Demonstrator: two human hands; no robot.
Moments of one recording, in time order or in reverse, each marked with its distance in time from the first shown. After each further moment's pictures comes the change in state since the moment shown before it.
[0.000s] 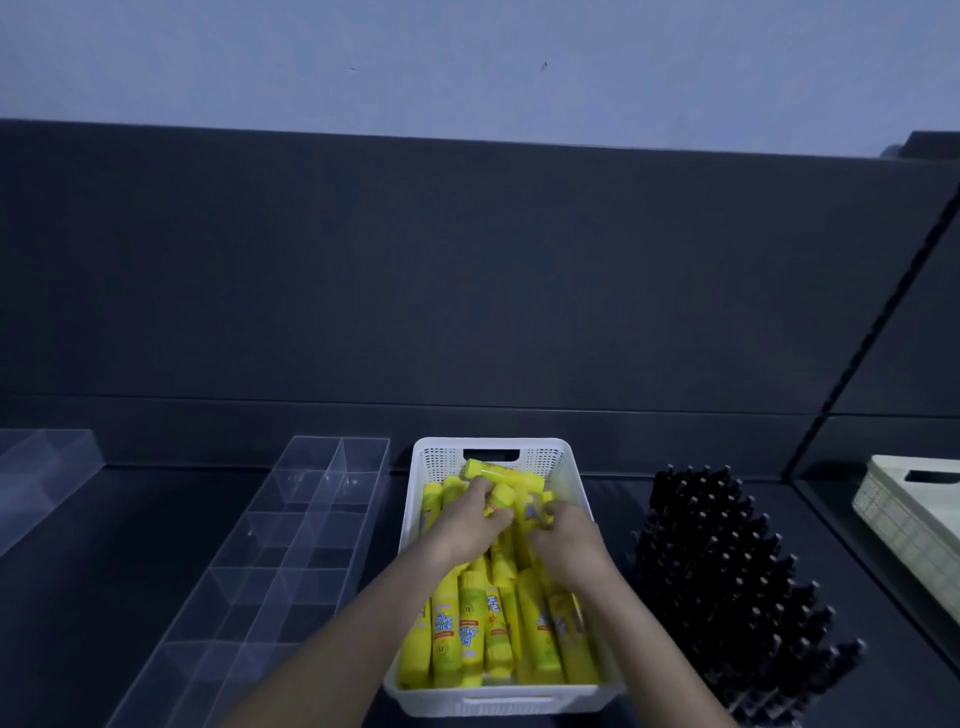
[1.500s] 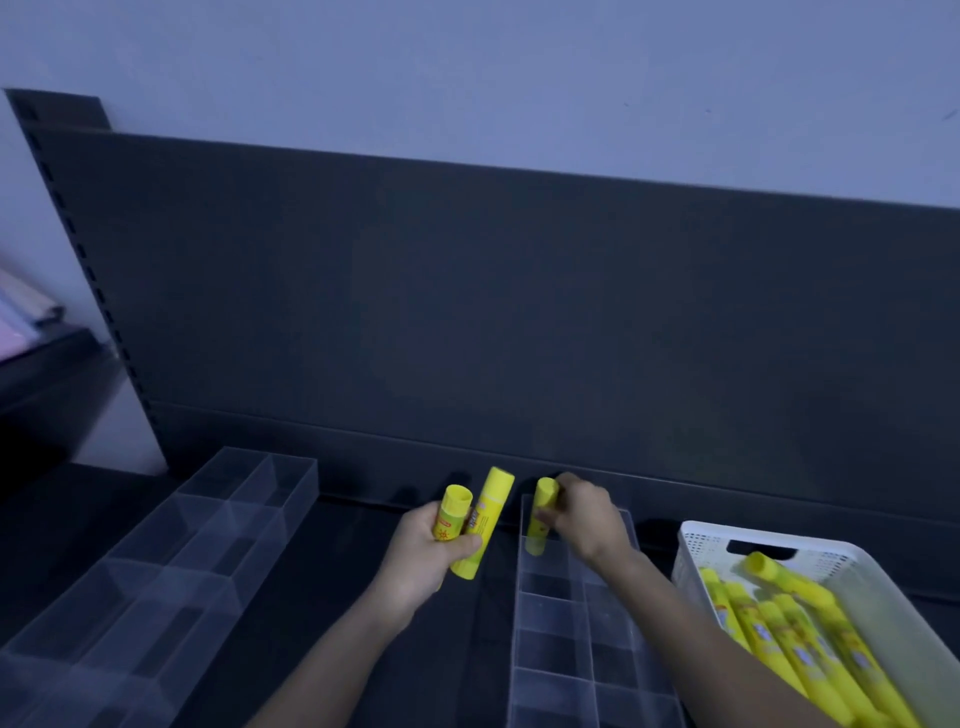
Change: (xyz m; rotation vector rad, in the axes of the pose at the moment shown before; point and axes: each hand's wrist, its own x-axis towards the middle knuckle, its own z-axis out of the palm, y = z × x) left_hand -0.045 -0.202 -0.232 -0.682 0.302 0.029; right_hand 0.083 -0.208 0.173 -0.201 0.043 -0.316
